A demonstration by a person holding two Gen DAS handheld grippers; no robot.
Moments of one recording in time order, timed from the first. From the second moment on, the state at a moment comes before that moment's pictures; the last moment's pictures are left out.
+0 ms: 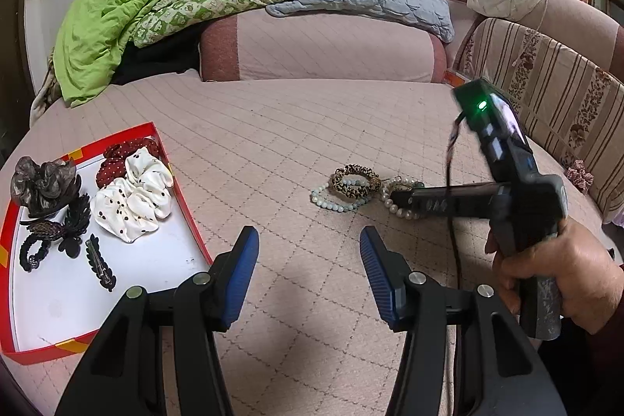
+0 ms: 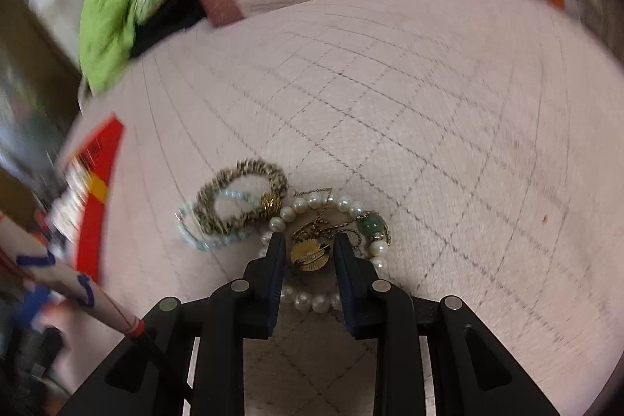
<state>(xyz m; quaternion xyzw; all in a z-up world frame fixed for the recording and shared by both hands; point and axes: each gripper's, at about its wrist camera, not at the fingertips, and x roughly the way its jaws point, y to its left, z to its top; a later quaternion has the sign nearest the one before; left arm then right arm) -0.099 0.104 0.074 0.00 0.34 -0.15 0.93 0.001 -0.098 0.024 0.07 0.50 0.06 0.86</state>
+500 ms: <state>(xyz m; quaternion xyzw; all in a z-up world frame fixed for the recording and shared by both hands) -0.095 0.094 0.068 0.00 0.36 -0.18 0.92 -0.026 -0.123 0.076 0.13 0.38 0.11 0.91</state>
